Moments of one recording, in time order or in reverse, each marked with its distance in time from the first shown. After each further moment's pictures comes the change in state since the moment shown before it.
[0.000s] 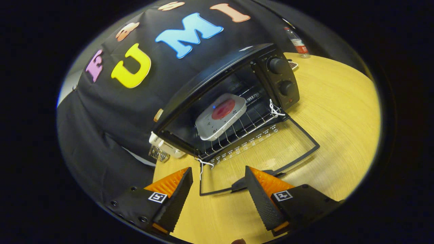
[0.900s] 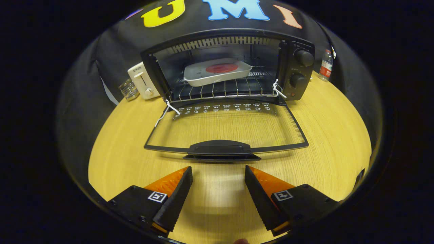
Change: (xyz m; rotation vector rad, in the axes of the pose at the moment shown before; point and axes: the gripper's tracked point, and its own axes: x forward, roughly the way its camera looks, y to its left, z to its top) arm 0.019 -0.075 -0.061 -0.461 0.238 -0.261
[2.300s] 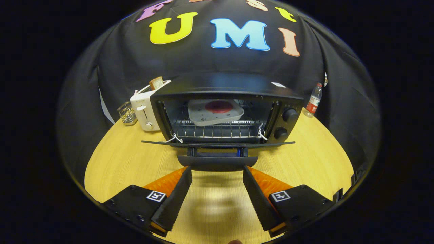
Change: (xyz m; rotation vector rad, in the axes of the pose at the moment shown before) arm -0.067 0.007 0.076 -0.027 -0.277 -0.101
